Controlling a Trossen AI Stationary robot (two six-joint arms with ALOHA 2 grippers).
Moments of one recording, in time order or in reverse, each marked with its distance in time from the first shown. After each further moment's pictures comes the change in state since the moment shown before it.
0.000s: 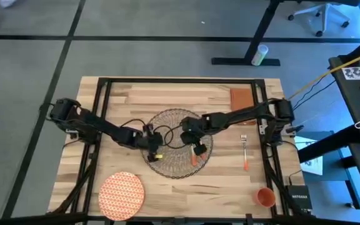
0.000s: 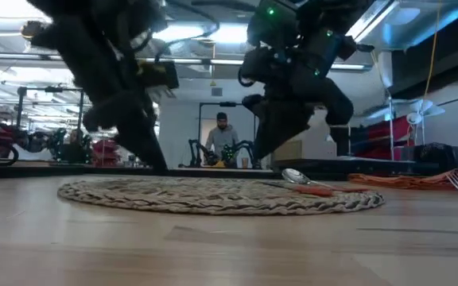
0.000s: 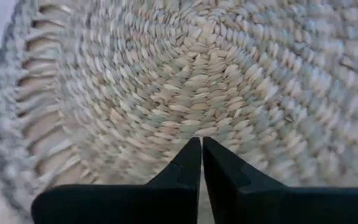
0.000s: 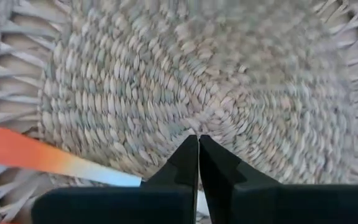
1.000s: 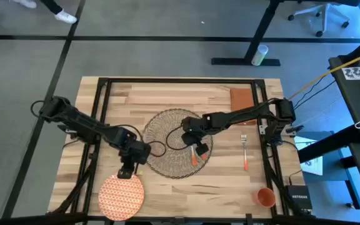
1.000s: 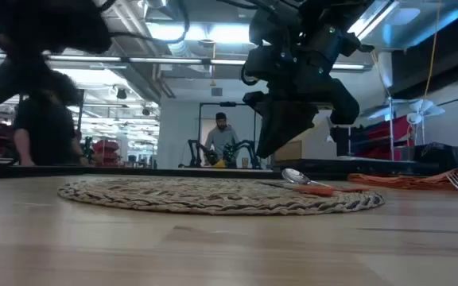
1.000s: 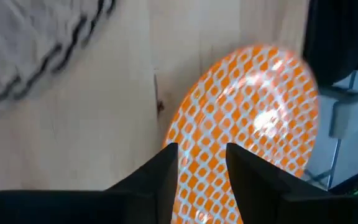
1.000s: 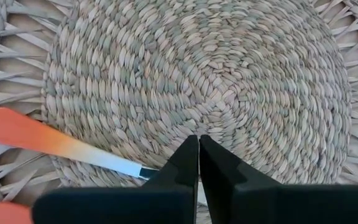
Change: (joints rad) left arm -0.113 -0.109 0.089 -0.515 0.790 -0.068; right arm 0.000 -0.006 0.000 -0.030 0.013 -0.051
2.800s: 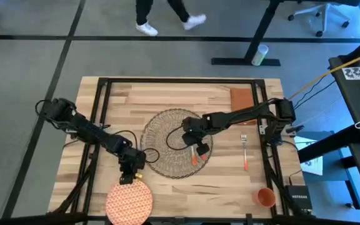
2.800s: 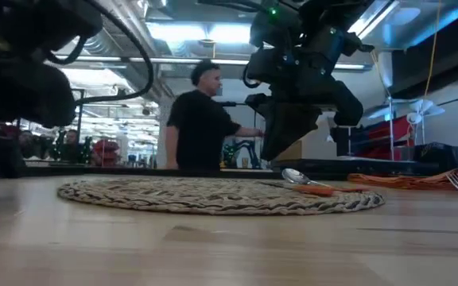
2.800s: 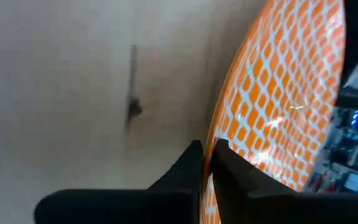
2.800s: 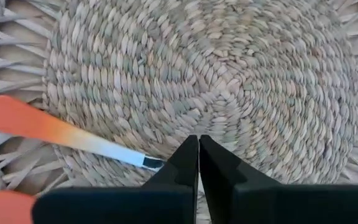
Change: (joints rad) left arm -0.058 0.062 -0.295 0.621 0.129 -0.403; right arm 0.000 -0.002 0.000 -0.036 0.010 0.000
